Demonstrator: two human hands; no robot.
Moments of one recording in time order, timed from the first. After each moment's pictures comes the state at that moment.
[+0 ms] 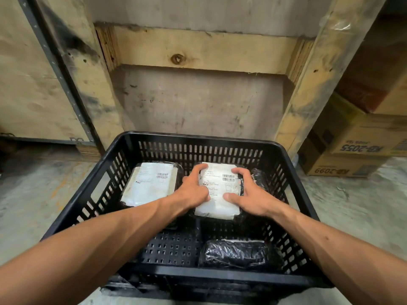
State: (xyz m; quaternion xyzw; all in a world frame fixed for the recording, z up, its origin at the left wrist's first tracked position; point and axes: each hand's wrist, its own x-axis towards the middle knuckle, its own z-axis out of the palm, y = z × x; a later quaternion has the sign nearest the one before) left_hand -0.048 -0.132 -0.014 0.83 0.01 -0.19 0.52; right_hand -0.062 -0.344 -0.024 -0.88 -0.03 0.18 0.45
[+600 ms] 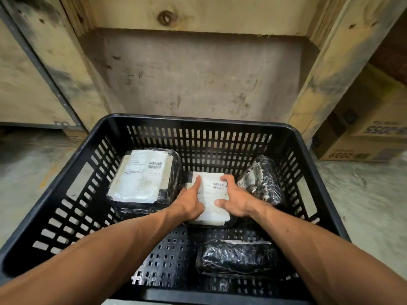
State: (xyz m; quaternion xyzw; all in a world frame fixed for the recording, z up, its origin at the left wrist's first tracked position) left_hand -0.043 -0.135 -0.082 0.90 0.03 -0.30 0.32; right_hand -0.028 -0.315 -0.101 -0.91 0.00 0.29 0.30
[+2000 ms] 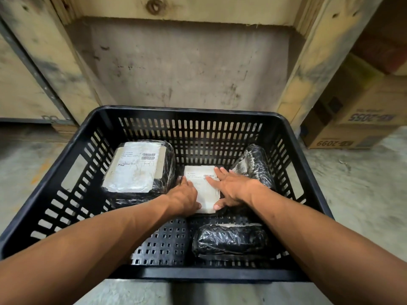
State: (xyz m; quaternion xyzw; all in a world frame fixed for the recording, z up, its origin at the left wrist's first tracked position) left_hand -0.055 -0.147 -0.073 0.94 -0.12 -0.32 -0.02; right_hand -0.026 -0.316 -0.083 -0.91 -0.22 0.33 -0.08
